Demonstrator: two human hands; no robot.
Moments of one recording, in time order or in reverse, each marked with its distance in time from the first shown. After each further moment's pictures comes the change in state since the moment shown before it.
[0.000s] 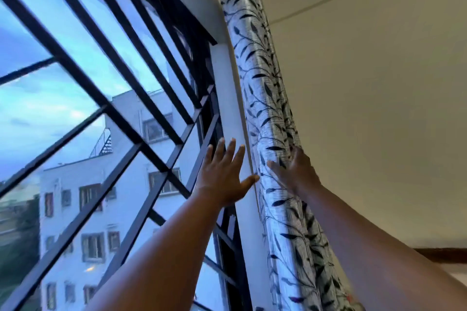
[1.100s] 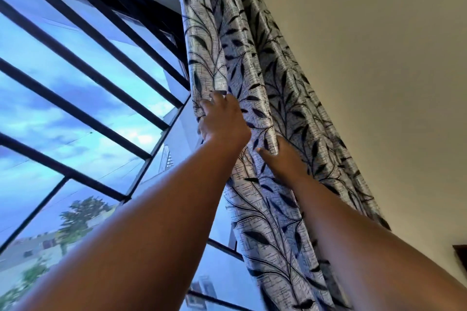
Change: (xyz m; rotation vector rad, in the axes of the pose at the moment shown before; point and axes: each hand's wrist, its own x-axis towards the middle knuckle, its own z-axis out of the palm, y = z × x) left_hand 0.162 0.037 0.032 0.282 0.041 -0.404; right_hand 0.134 0.042 0.126 0.586 -0.065 -0.144
